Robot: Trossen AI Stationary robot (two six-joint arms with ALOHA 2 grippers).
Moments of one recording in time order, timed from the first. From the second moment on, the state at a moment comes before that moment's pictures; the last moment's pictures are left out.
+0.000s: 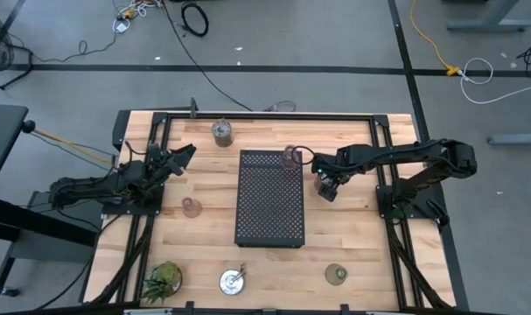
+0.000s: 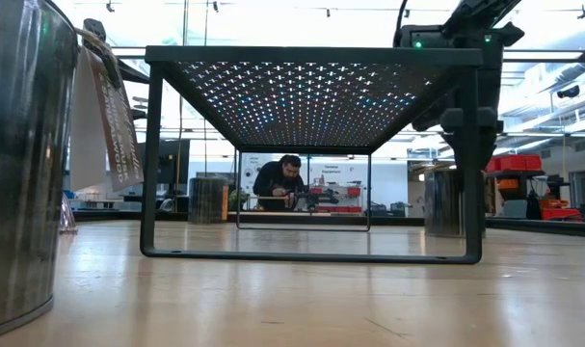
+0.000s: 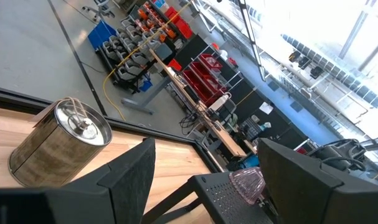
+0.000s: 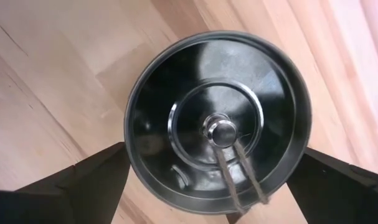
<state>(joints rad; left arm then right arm) 0.07 0.01 0.01 0.11 -0.66 -0.77 -0.15 1.42 0.89 -0.94 0.12 0.39</state>
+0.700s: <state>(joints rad) 0.07 0.01 0.01 0.11 -0.66 -0.77 -0.15 1.42 0.89 -0.83 0.14 0.41</state>
